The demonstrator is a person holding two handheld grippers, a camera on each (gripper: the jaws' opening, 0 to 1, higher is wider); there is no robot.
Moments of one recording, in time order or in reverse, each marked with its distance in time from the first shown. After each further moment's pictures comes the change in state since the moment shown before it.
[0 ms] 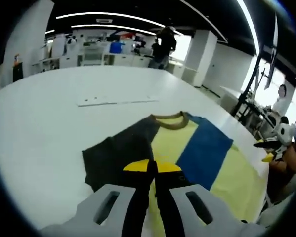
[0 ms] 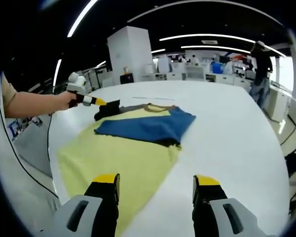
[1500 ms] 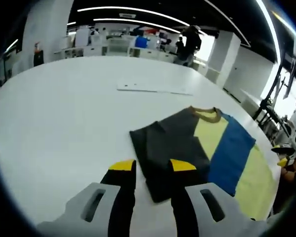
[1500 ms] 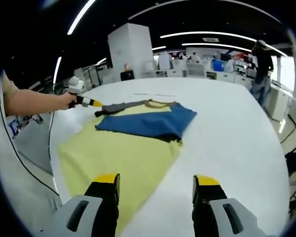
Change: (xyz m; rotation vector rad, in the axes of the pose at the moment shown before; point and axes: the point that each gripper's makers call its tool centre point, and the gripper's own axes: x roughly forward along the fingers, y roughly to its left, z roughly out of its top) left arm -0.029 0.068 -0.024 -0.099 0.015 0.170; right arm -0.001 0.002 -0.005 -0.007 0.025 0.001
